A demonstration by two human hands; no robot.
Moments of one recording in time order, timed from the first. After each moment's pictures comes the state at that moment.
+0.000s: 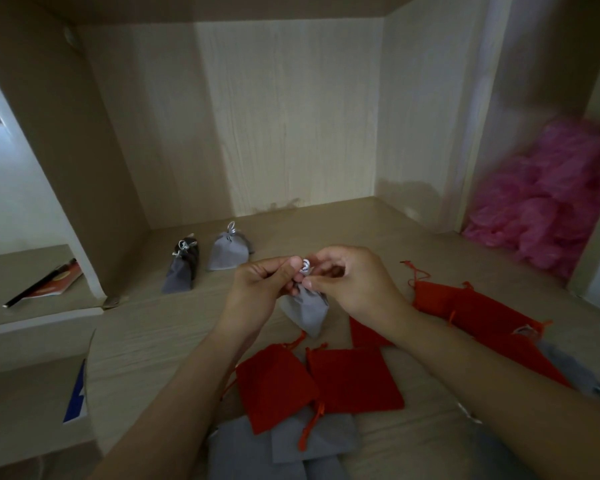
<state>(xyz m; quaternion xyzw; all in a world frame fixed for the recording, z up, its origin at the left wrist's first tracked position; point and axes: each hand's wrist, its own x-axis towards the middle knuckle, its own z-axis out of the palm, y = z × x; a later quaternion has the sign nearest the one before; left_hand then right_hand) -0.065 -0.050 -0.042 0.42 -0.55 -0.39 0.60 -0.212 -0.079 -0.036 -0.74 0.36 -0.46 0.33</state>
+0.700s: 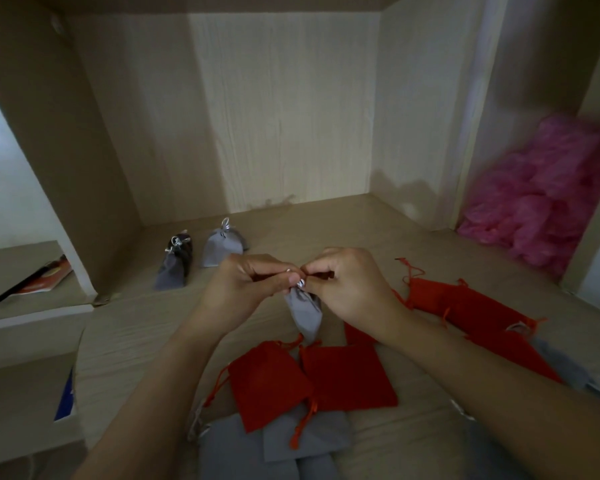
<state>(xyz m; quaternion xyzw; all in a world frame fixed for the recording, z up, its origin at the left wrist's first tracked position) -0.048 -0.041 -0.030 0.43 -0.69 -0.29 0.50 -0.211 -0.078 -0.036 -0.83 0.35 -0.42 0.12</state>
